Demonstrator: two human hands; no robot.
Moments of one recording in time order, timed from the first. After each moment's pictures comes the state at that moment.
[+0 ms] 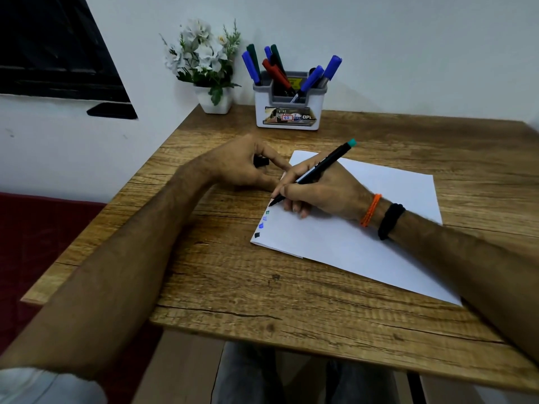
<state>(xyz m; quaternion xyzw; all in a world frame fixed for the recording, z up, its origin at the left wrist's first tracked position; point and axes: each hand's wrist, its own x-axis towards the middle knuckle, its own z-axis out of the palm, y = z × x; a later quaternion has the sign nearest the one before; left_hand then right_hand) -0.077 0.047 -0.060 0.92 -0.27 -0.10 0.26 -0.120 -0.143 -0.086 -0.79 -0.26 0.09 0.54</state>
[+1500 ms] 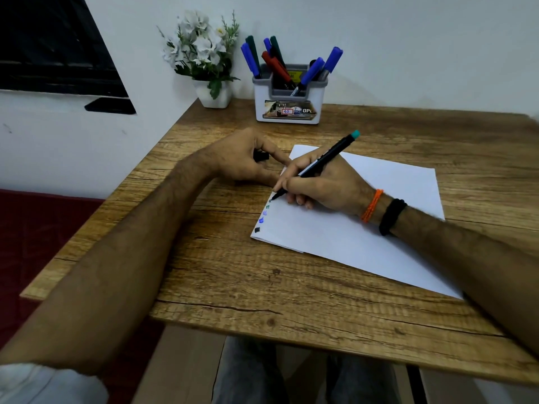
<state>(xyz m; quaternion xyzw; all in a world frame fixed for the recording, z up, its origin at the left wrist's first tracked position) -0.083 0.045 -0.057 0.92 -0.28 -0.09 0.26 -0.118 -0.143 -0.090 -0.78 -0.26 0.07 0.56</state>
